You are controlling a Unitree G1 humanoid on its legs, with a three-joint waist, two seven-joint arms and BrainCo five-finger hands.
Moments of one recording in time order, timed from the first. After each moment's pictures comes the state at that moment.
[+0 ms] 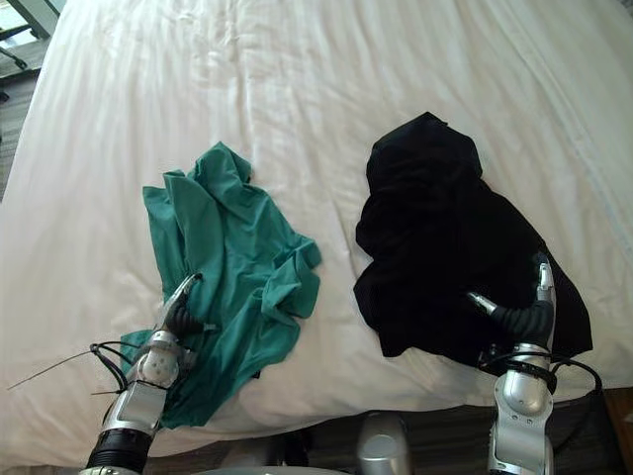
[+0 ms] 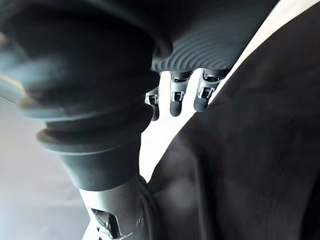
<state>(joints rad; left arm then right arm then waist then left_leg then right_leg) -0.03 0.20 0.08 0.32 0.60 -0.07 0.07 0.12 -0.20 -0.43 -0.06 -0.17 -0.15 -0.17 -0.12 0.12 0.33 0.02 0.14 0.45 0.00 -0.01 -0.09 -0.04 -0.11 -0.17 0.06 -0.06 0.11</state>
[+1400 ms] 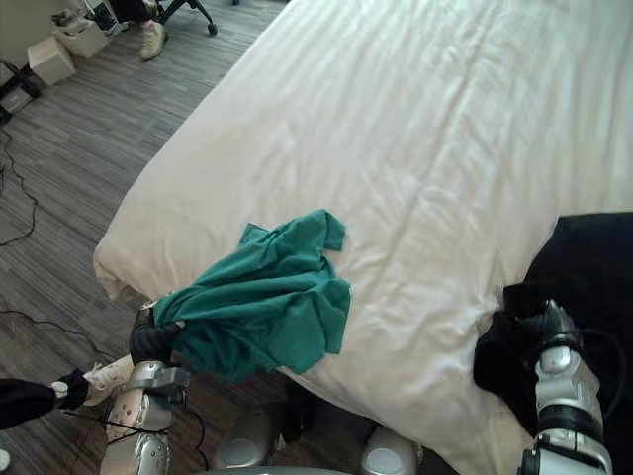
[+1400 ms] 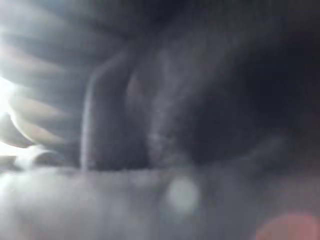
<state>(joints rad) 0.24 0.00 0.16 -0.06 -0.34 -0.18 -0.09 -0.12 -0.51 -0.43 0.82 -0.51 -0.03 0.00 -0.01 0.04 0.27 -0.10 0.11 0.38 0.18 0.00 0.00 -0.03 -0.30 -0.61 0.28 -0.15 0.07</state>
